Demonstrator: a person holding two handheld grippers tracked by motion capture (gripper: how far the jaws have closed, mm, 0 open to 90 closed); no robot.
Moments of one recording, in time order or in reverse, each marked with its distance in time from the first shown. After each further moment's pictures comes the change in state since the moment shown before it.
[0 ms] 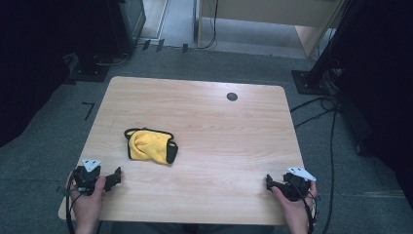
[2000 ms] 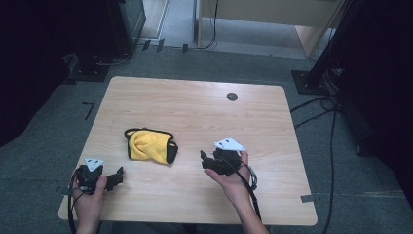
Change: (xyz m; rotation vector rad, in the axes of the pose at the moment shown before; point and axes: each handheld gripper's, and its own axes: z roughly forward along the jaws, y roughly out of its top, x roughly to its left) left arm -0.004 0.002 0.001 0.003 -0.025 0.025; right arm 0.205 0.095 -0.010 -0.122 0.355 -0.228
